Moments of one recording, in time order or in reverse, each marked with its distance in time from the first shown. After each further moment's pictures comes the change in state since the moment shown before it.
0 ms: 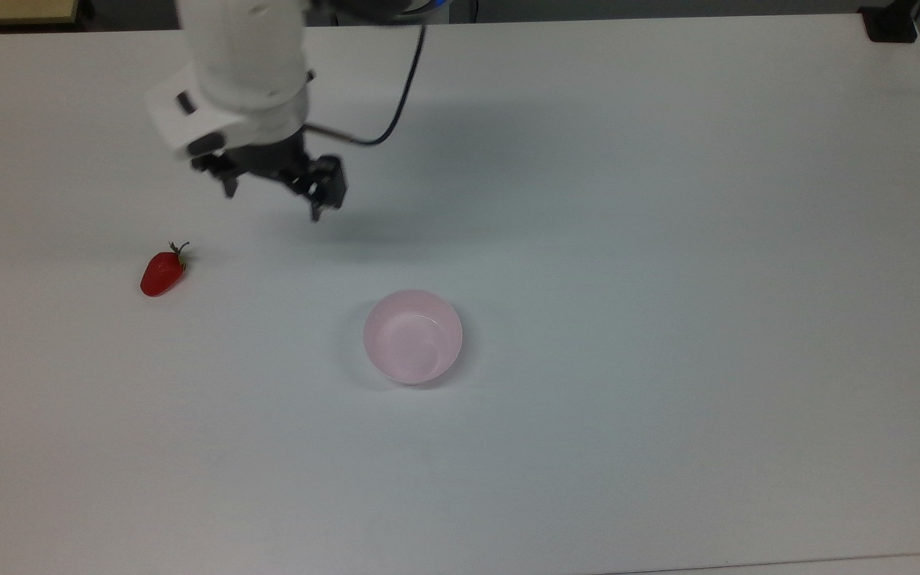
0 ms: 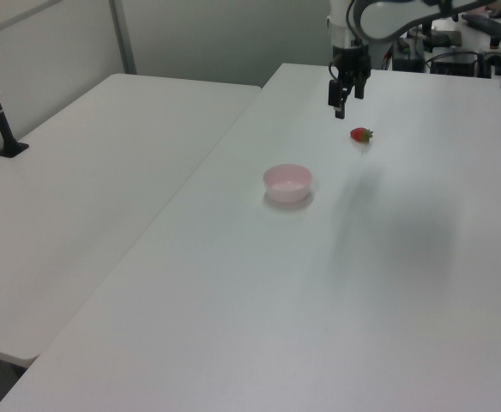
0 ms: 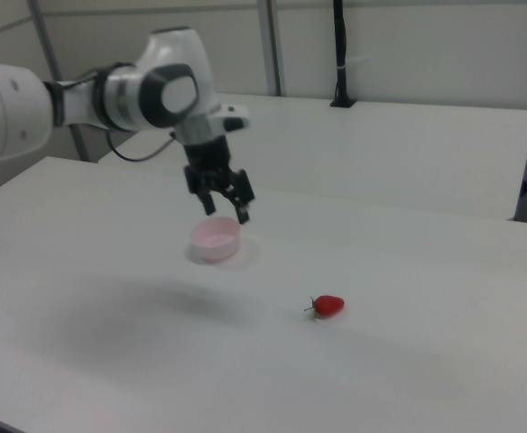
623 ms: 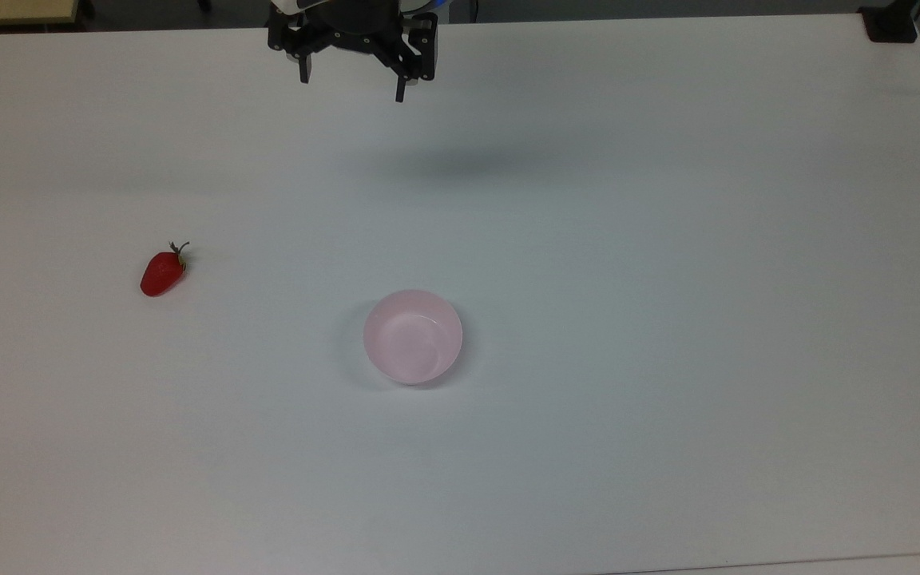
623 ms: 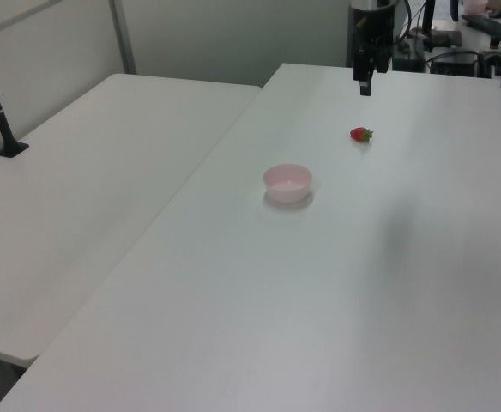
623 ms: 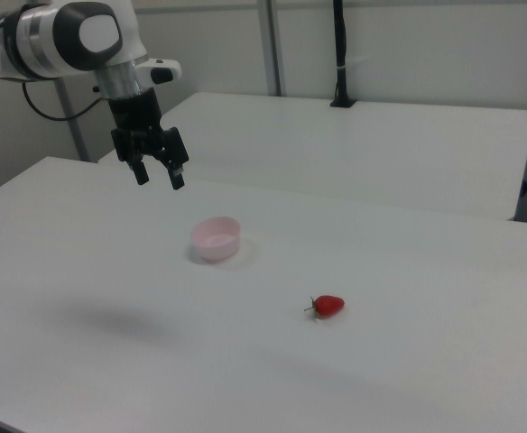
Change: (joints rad) arm 0.131 -0.192 0.002 -0.006 0.014 -0.249 0.001
